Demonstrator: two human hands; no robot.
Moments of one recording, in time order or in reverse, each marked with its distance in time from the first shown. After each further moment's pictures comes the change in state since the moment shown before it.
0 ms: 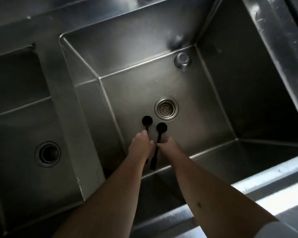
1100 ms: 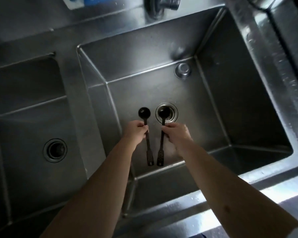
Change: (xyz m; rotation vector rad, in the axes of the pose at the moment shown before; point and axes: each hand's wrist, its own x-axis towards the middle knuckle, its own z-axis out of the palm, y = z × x) left_hand -0.011 0.023 -0.067 -0.659 0.049 -0.069; right_hand -0.038 -0.041 -0.059 0.312 0.073 -0.312
